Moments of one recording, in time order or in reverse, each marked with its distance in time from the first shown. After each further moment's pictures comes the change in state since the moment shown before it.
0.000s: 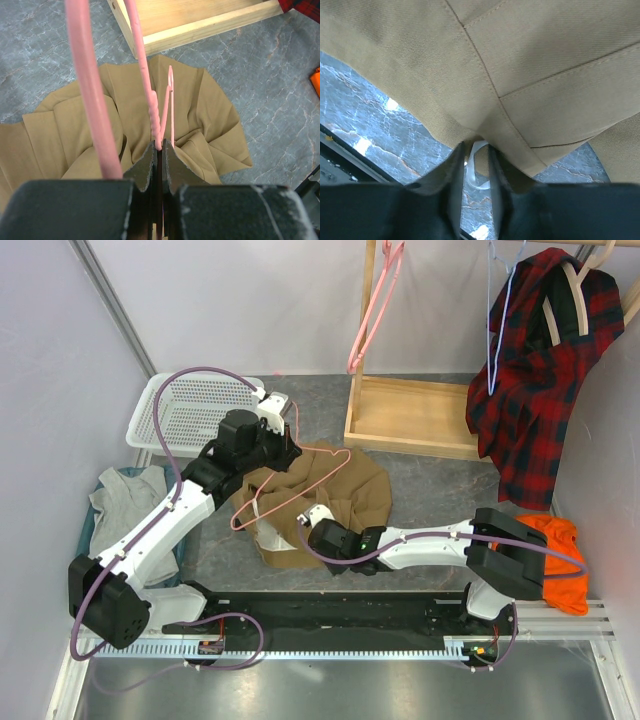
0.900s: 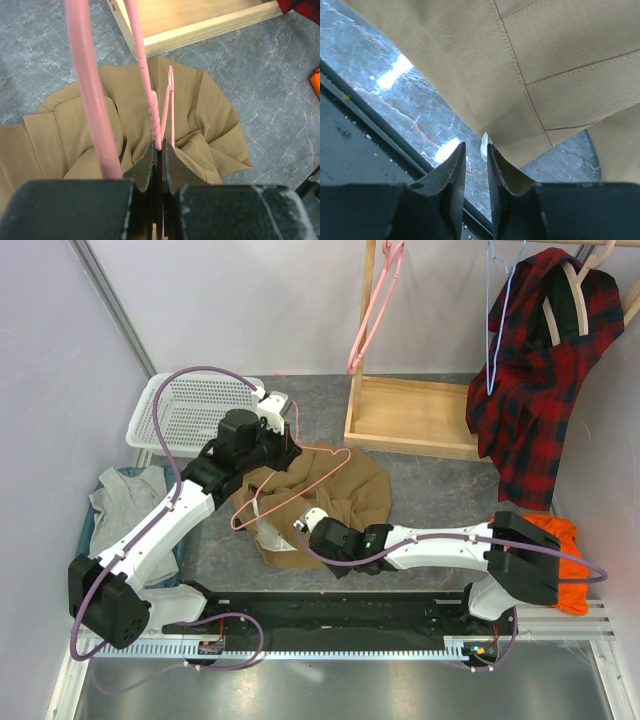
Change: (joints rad) left arm 0.000 0.000 0.004 0.000 -0.001 0.002; right arm 0.019 -0.082 0.043 -0.138 -0.061 -0.104
